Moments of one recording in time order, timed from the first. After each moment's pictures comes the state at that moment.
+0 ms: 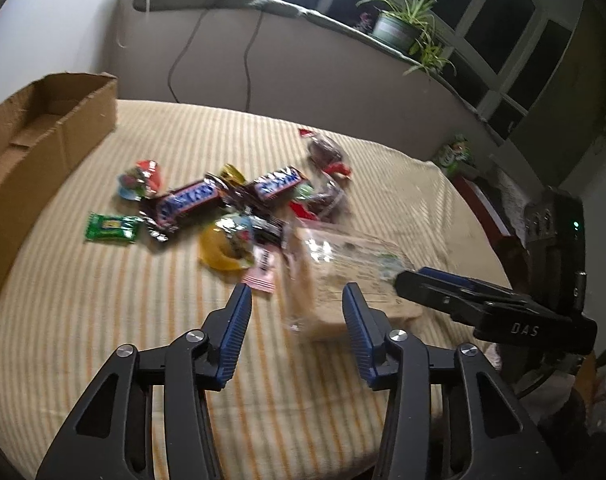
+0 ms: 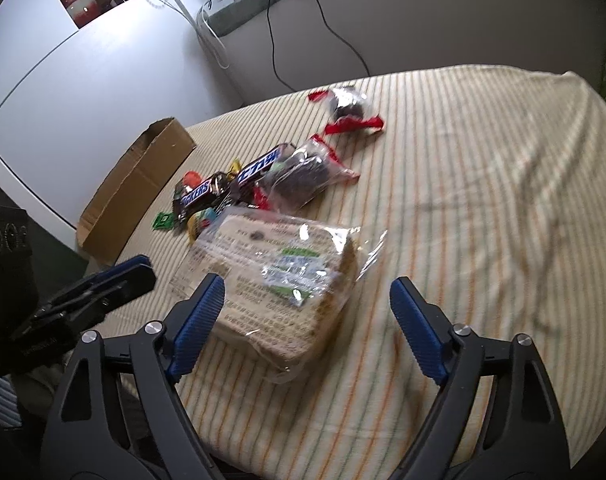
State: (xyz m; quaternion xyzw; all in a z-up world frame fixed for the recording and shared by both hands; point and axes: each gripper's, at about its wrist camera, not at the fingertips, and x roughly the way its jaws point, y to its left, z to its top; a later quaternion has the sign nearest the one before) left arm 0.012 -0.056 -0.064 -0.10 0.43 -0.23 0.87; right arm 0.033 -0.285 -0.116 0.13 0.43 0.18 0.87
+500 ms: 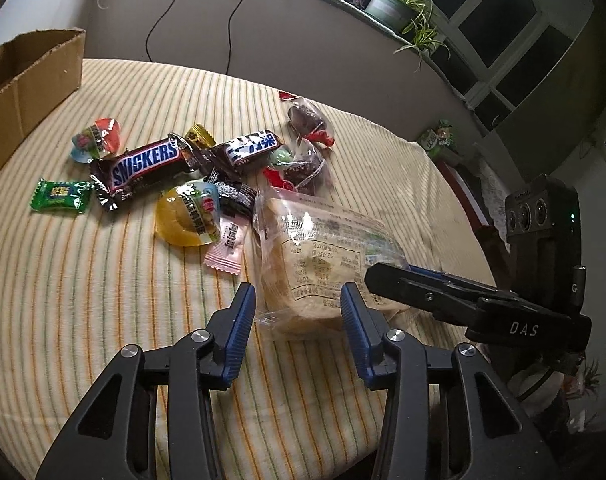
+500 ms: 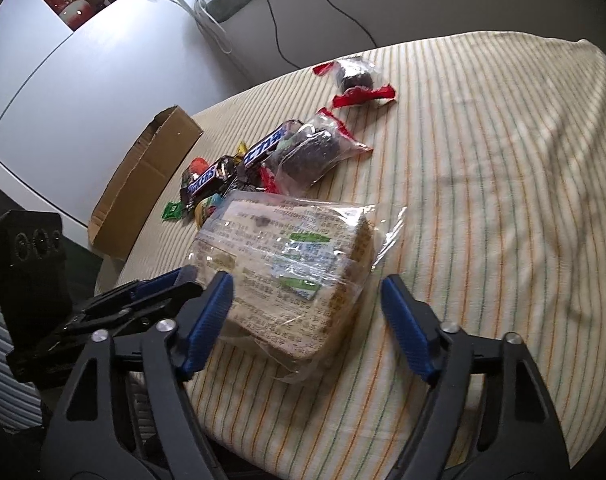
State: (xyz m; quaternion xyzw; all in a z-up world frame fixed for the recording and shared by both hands) left arm 0.024 -0.063 -0.086 -0.14 0.47 -0.27 0.83; right arm 0.044 -0.281 -0.131 0.16 0.46 0.20 0.85
